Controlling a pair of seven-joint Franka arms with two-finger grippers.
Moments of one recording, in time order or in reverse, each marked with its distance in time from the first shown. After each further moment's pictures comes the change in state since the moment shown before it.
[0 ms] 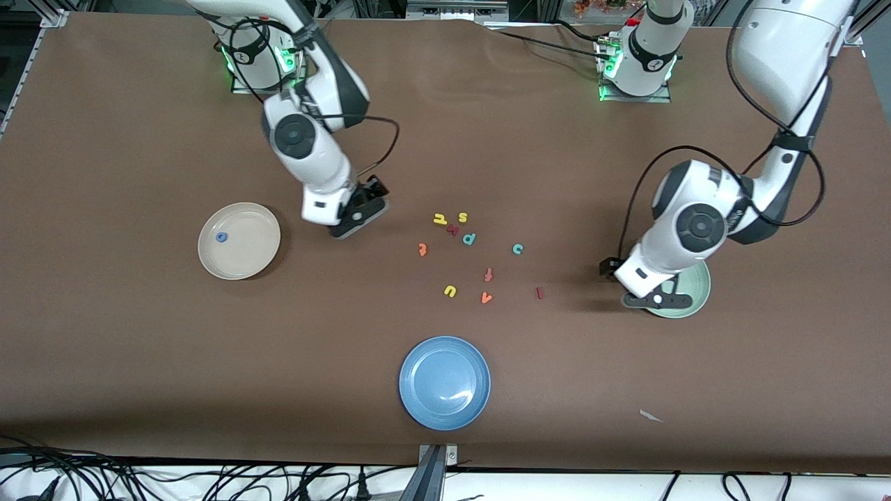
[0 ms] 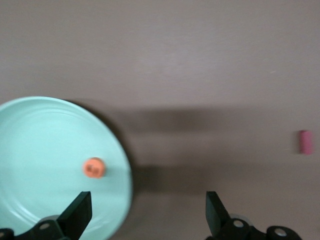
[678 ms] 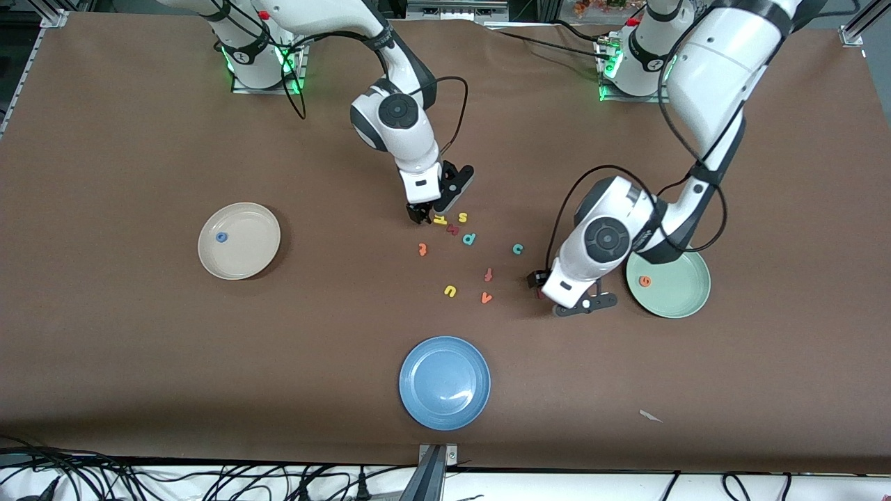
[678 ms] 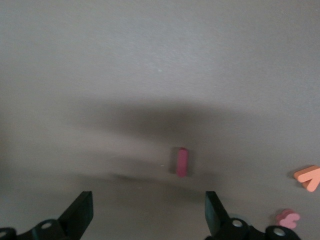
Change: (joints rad) left arm -0.190 0.220 0.003 0.218 -0.028 0.001 -0.348; right arm 0.206 0.214 0.003 0.174 -0.131 0.156 -0.005
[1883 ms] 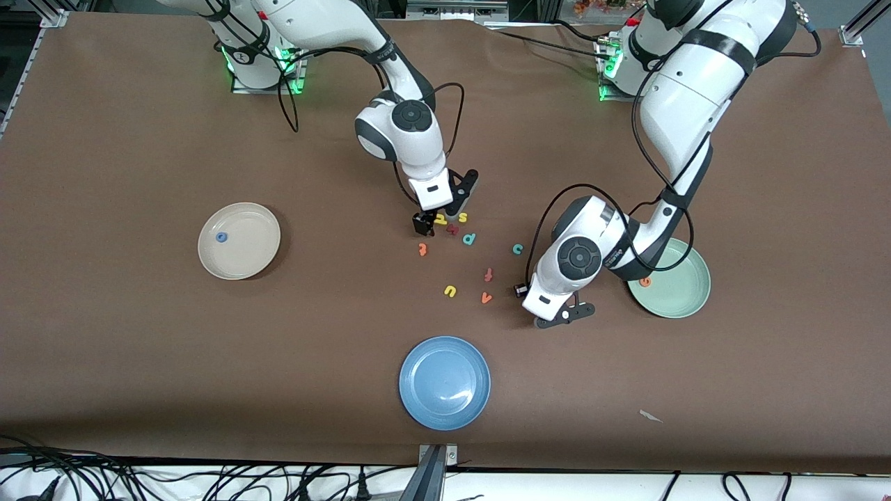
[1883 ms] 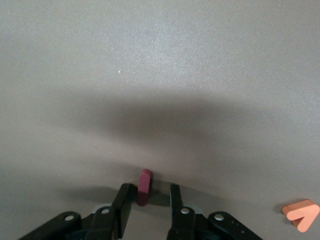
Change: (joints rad) left arm -0.059 0.118 0.030 0.123 0.000 0.002 -0.056; right arm -0.003 0.067 -0.013 0.070 -0.215 0.002 -0.010
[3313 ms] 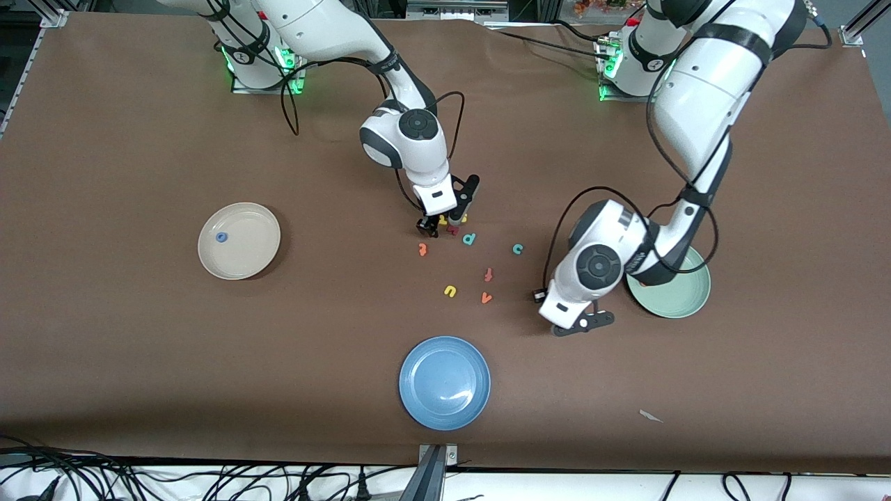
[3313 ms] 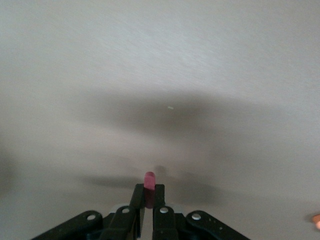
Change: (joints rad) left arm 0.045 -0.043 0.020 0.034 0.010 -0.115 0.115; right arm 0.000 0.049 0.001 0.037 -0.029 -0.001 0.000
